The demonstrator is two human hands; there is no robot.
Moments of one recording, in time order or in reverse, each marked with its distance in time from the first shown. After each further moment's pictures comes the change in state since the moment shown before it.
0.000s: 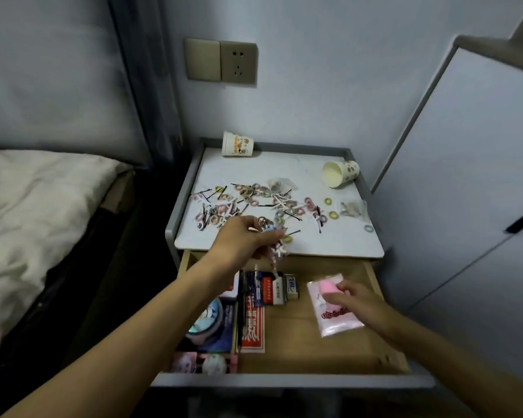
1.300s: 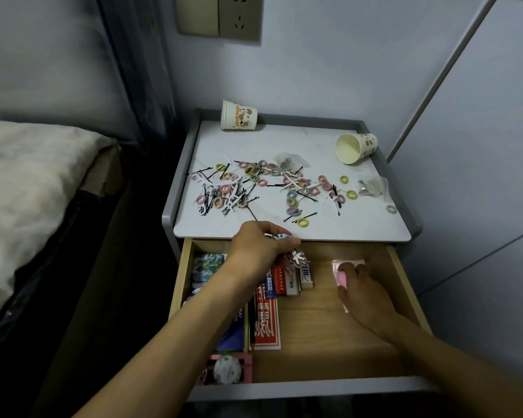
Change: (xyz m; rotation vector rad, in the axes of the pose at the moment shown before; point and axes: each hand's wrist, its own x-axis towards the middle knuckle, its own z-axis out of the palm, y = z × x) left_hand 0.016 -0.041 0.003 -0.054 0.005 -0.169; right_hand 0.090 0.075 0.038 -0.904 0.351 -0.124
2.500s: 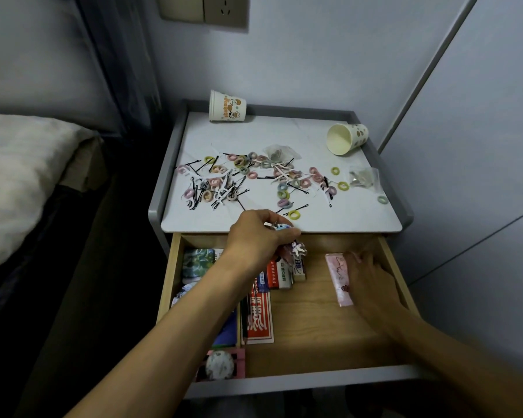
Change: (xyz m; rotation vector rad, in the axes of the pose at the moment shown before) left_hand -0.006 0.010 0.009 0.034 -0.039 0.045; right_hand -0.012 0.006 -0.023 -0.285 0.050 -0.016
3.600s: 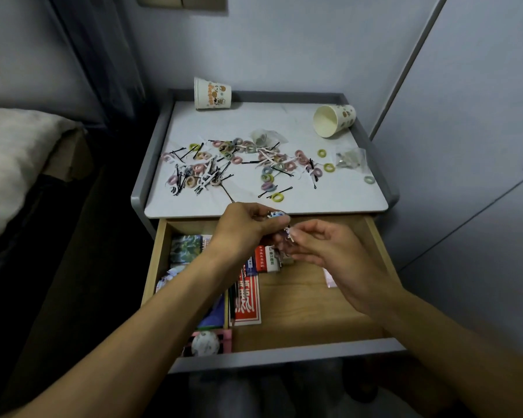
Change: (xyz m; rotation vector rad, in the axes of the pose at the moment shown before) left_hand -0.002 -0.020 0.019 -0.092 -0.067 0.027; right_hand -0.040 -0.051 -0.106 1.712 -0.238 0.040
